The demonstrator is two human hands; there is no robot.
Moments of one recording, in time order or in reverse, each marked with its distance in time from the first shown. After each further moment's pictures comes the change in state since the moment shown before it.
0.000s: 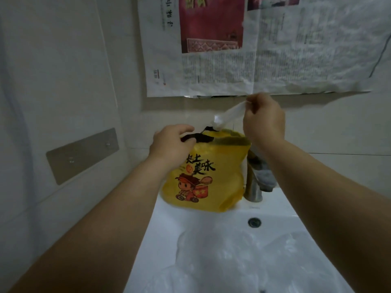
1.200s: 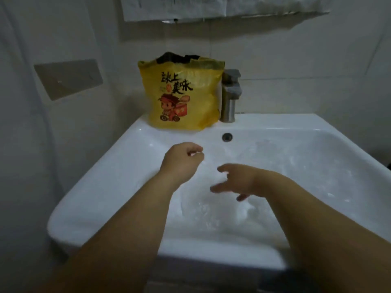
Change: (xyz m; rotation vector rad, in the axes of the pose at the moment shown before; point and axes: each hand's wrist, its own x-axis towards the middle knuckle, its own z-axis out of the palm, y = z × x) left_hand -0.202 -0.027 0.072 -0.140 -0.291 -0.246; right_hand -0.232 0.076 -0.072 -0.298 -1.212 0.595
